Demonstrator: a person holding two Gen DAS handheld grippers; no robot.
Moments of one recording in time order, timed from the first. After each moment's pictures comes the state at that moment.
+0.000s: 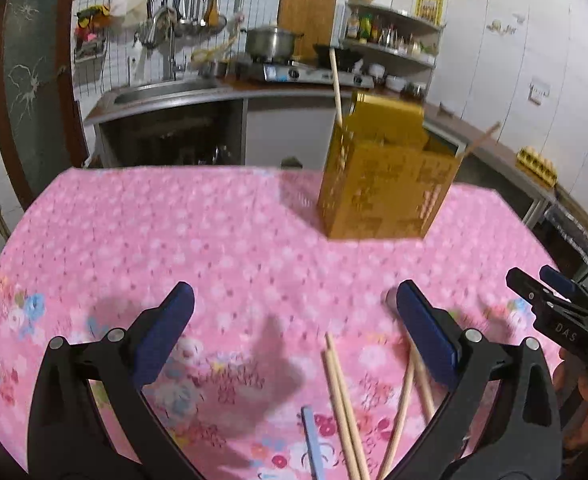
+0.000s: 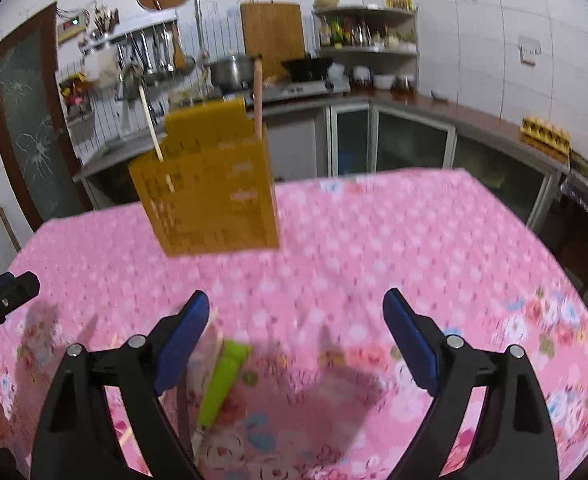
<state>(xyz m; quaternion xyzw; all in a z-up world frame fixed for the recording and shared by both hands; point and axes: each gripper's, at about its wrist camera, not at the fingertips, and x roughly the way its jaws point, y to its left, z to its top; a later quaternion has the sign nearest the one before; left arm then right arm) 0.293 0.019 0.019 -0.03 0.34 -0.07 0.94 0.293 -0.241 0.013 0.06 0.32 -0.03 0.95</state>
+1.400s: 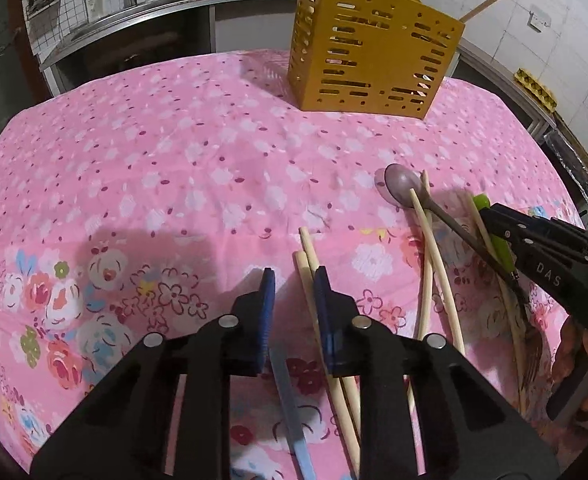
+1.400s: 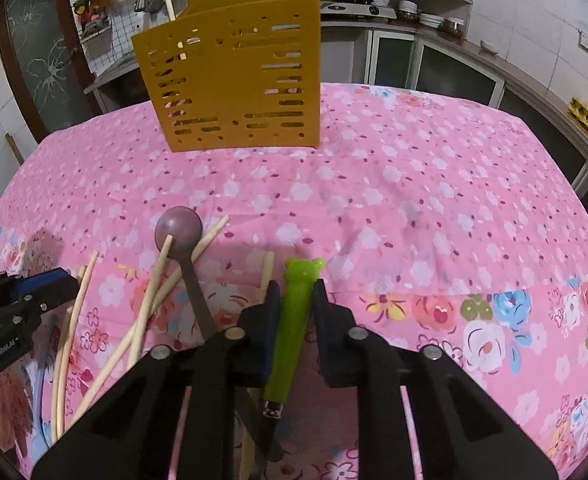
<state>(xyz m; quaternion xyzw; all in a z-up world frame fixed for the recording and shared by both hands) 0.308 -0.013 -0.053 0.00 0.49 -0.11 0.87 0.331 -0.219 -0.047 0.02 0.45 0.03 0.89</state>
